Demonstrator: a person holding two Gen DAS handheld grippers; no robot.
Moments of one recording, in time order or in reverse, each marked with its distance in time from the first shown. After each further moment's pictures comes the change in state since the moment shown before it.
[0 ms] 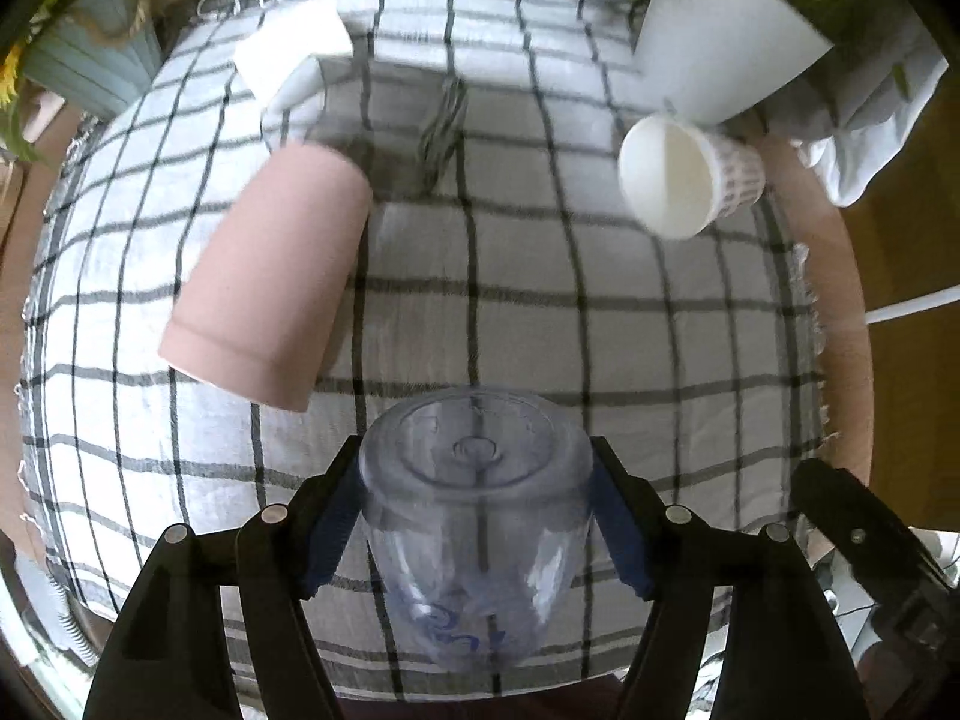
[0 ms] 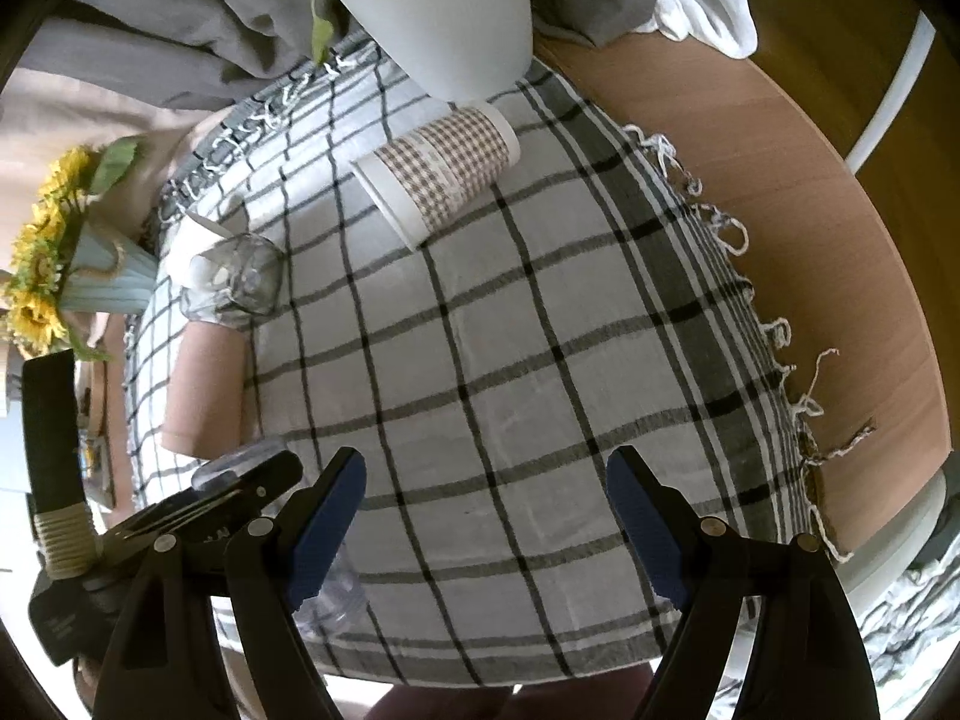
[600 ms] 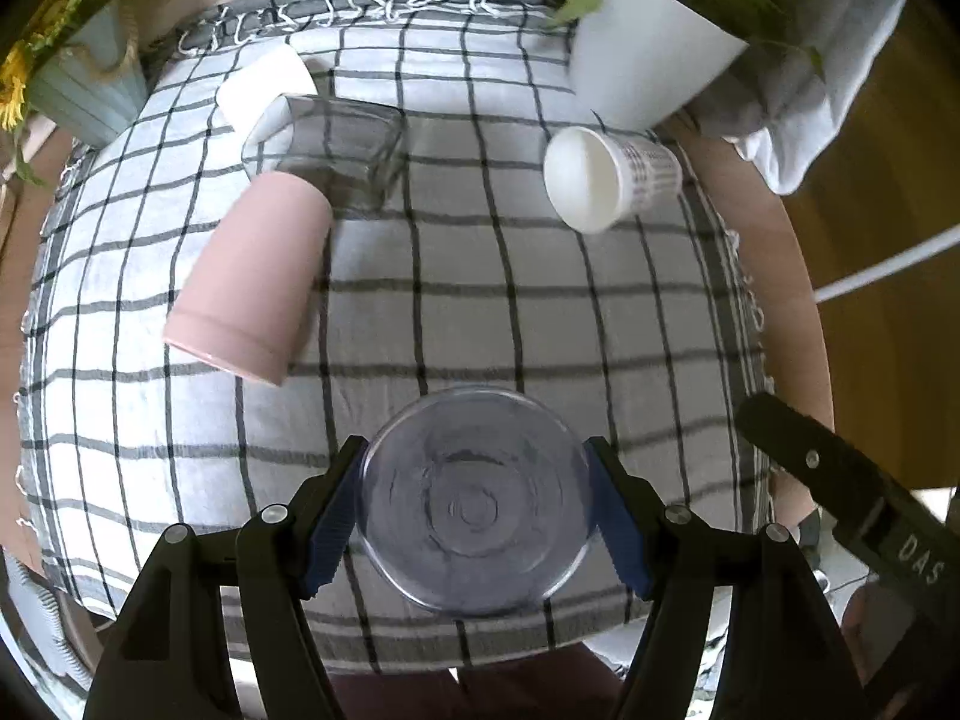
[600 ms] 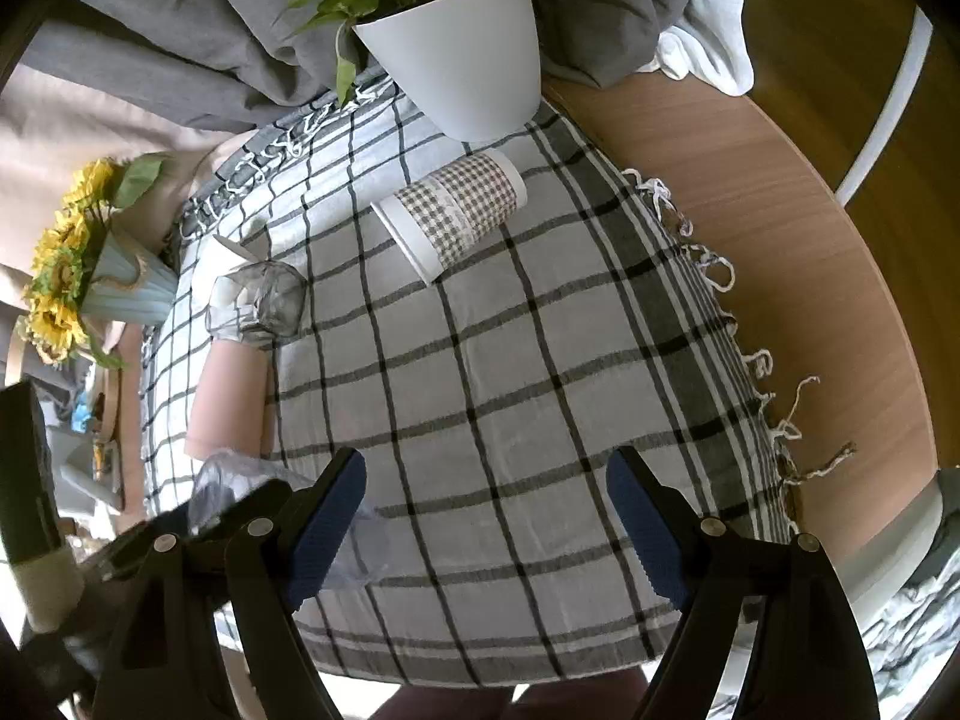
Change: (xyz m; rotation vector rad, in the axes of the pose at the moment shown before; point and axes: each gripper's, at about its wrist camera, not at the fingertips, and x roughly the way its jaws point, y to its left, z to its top) left arm -0.031 -0.017 -0.022 0.057 -0.040 -0.052; right arm -0.023 -0.001 0.001 -0.022 -0.056 0.013
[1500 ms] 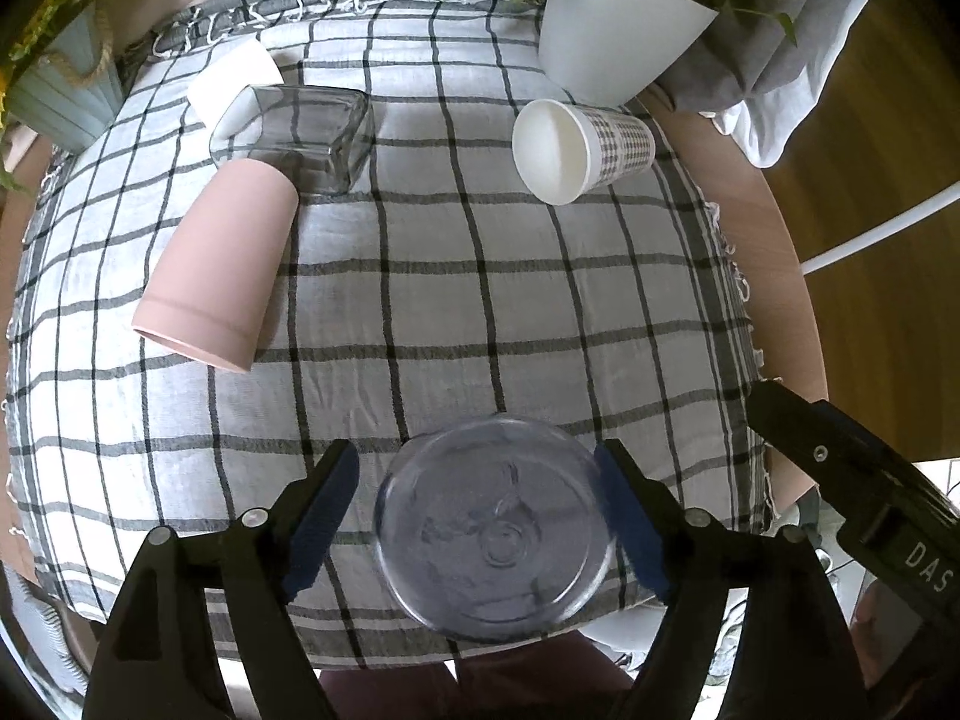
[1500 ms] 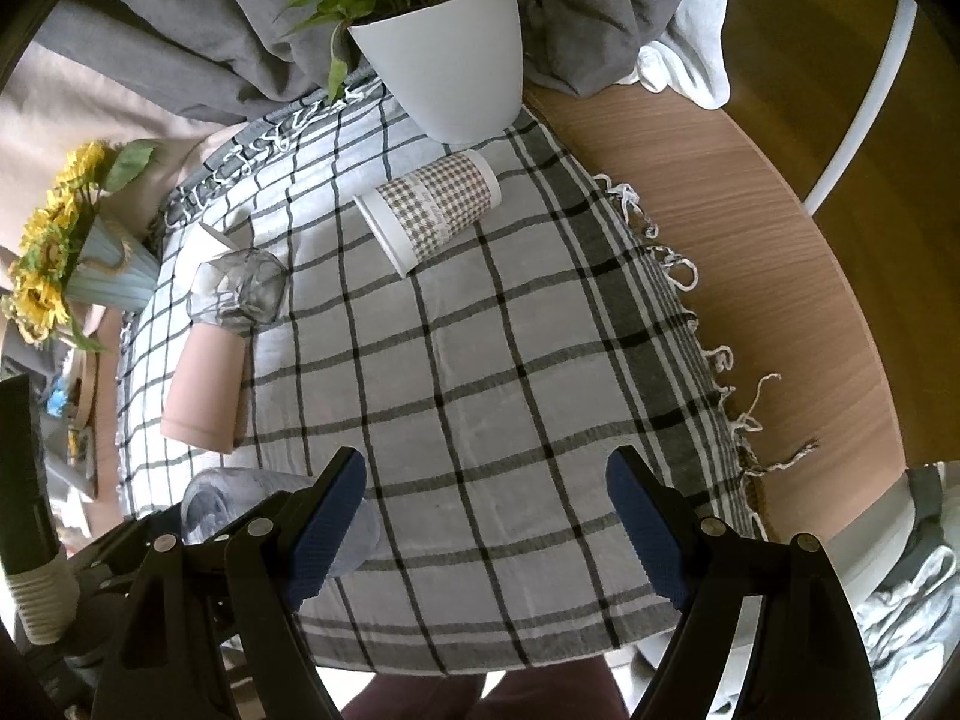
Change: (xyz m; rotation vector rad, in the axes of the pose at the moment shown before) left arm 0.008 -0.010 -0.008 0.040 0.013 -0.028; right arm -0.012 -0.005 -0.011 -0.032 -0.024 -0.074
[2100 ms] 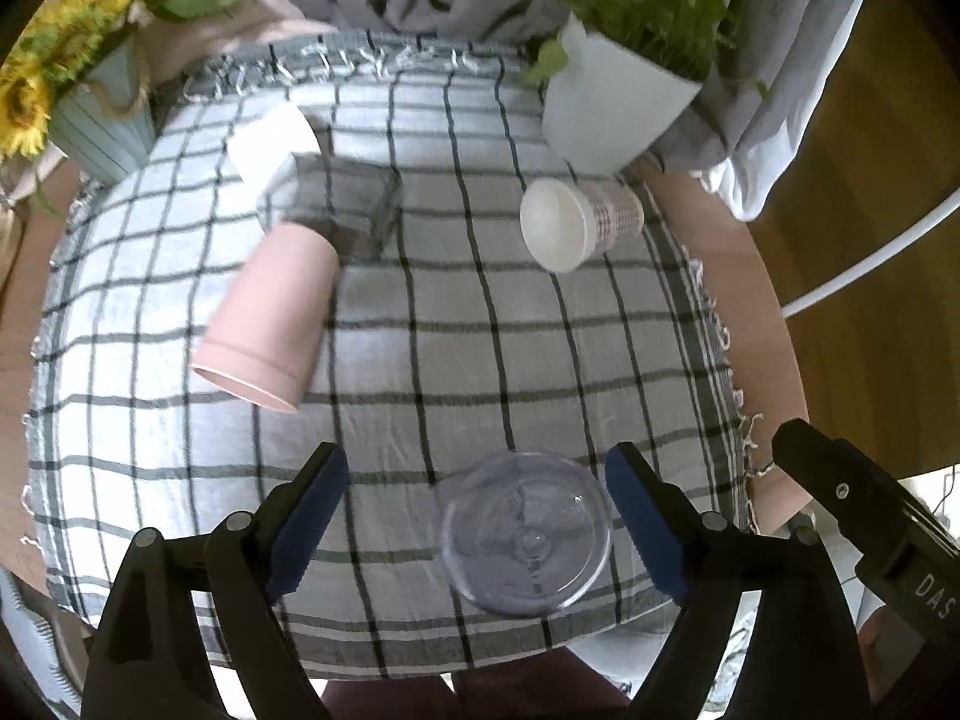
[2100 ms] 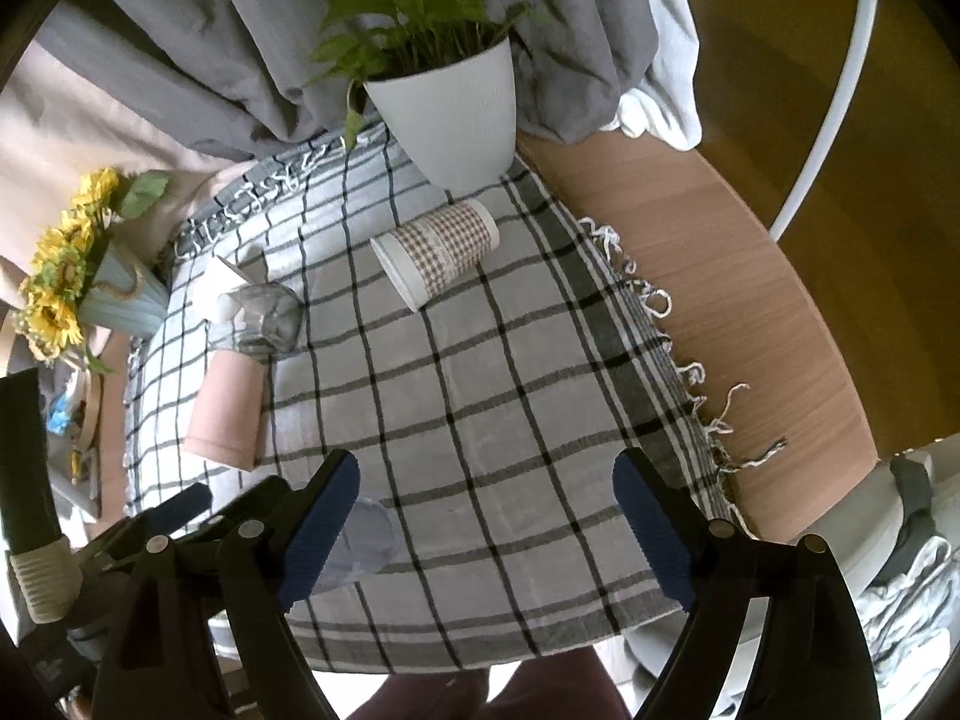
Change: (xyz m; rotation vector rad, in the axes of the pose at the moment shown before) left arm -0.049 0.010 -0.002 -0.012 -0.150 0.004; right arm -0.042 0.013 -0.010 0.022 -0.101 -0.032
